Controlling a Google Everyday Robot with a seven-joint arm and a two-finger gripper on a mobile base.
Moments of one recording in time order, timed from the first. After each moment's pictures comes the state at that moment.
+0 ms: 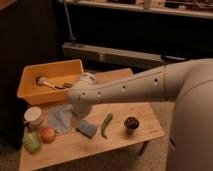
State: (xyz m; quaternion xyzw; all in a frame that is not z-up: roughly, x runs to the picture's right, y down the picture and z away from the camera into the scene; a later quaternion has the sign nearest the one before) arm -0.134 0.149 0.723 -0.30 0.00 0.32 0.90
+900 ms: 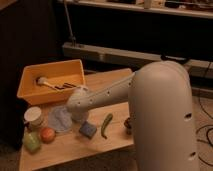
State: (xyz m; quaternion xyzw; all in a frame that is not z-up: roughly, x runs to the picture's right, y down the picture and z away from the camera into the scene) arm -0.147 0.191 0.812 -0.31 0.01 0.27 0.91
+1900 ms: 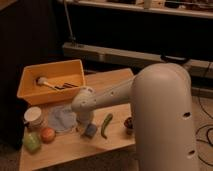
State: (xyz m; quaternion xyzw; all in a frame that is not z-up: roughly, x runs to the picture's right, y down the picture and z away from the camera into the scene) arm -0.122 0.211 0.818 -0.34 0.04 0.28 0.90
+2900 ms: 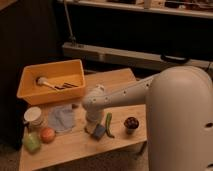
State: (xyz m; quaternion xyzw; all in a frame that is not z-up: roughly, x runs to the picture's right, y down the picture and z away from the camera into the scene) arm -0.066 0.202 0.811 -0.34 0.07 0.32 0.88
